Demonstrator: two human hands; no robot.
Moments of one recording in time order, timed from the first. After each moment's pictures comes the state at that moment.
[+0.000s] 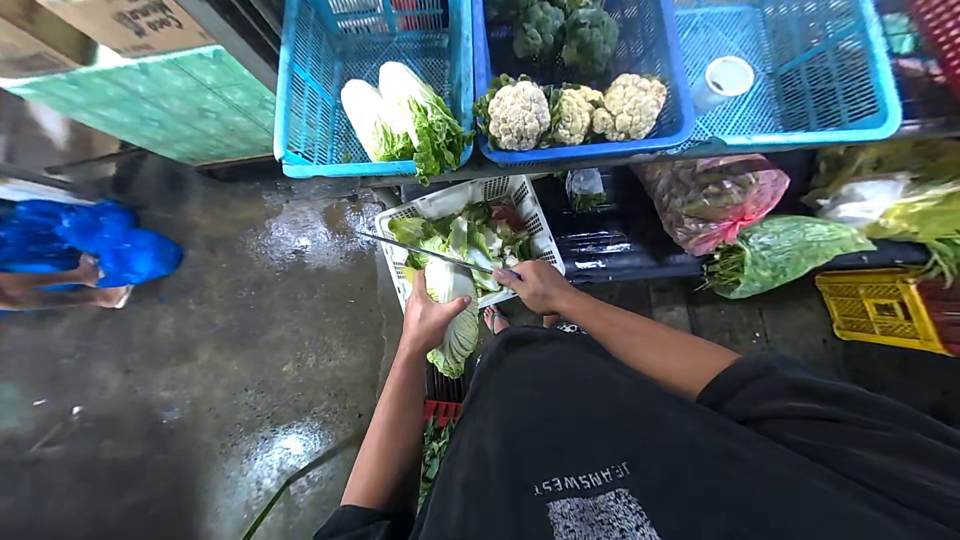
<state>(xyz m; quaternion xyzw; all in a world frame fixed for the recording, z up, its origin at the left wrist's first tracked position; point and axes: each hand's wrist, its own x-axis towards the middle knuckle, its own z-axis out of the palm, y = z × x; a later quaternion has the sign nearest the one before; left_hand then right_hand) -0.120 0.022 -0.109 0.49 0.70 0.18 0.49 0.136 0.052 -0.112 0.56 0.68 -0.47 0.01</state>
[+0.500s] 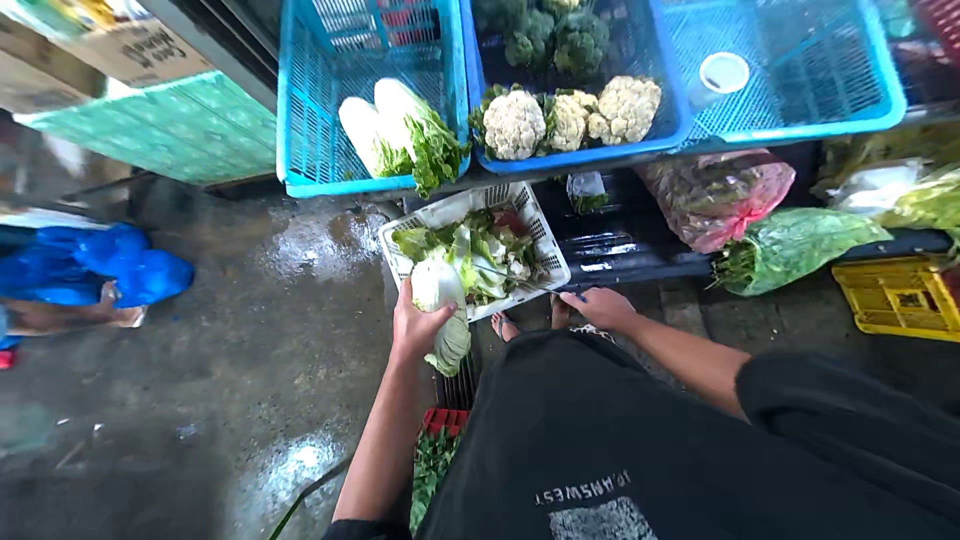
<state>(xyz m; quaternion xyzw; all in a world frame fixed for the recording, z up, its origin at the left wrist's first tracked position) -0.144 0.039 -0.112 0.50 0.68 0.28 0.47 0.241 0.010 -0.202 0.69 0.56 -0.43 0.15</state>
